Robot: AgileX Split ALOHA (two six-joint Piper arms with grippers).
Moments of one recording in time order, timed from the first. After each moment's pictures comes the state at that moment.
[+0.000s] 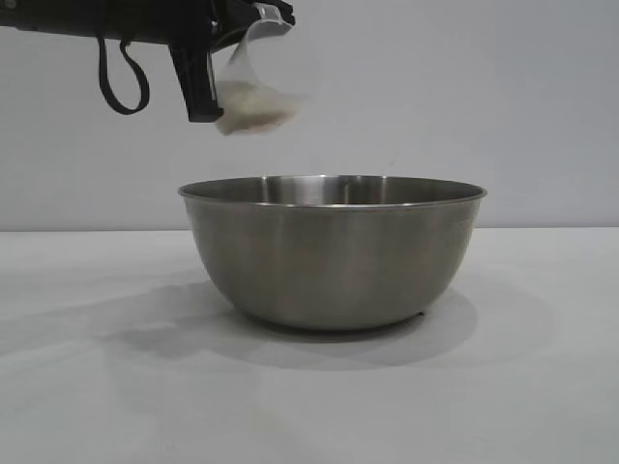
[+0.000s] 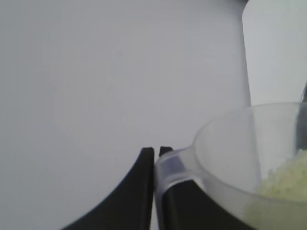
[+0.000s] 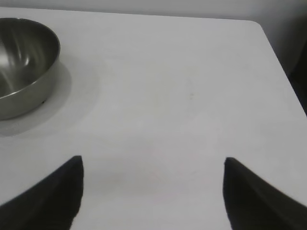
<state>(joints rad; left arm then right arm) -0.38 1.90 -0.91 0.70 -1.13 1.16 -0.02 -0.02 -0.49 0.09 1.15 -0.14</state>
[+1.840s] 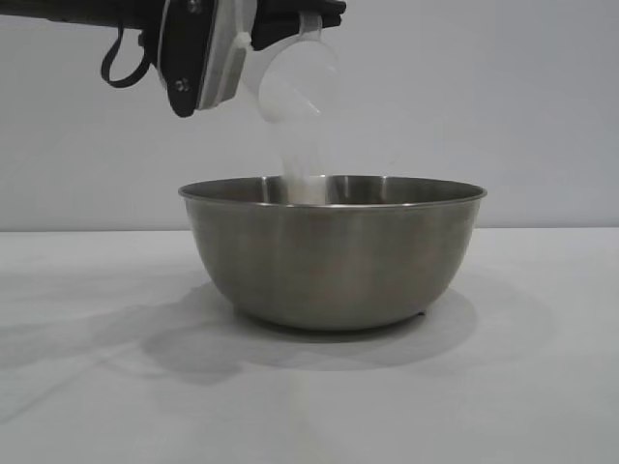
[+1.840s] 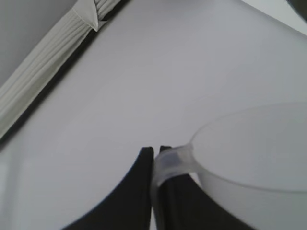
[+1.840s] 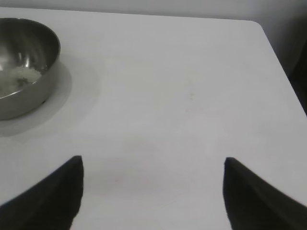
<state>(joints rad) -0.41 1.90 -0.91 0.83 -1.14 2.07 -0.02 -0.02 -0.49 0.09 1.15 -0.14</state>
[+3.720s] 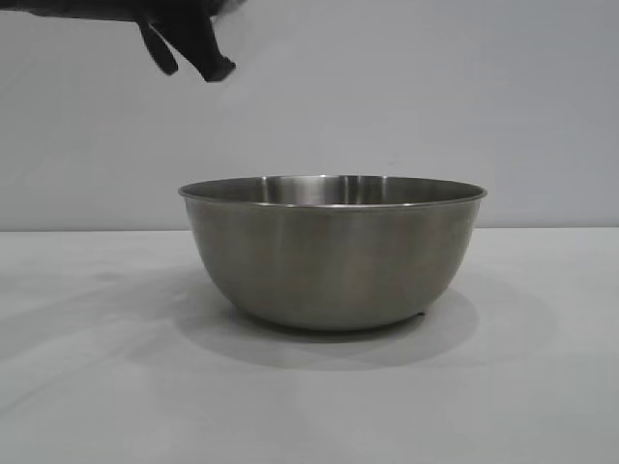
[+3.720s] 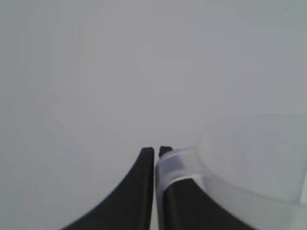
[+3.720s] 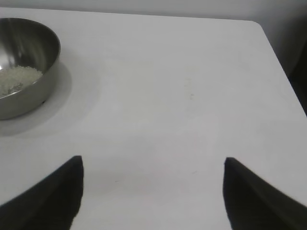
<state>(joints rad) -0.32 1.90 -0.91 -0.34 -1.14 0.45 -0.02 -0.02 -0.49 0.09 1.15 -0.14</state>
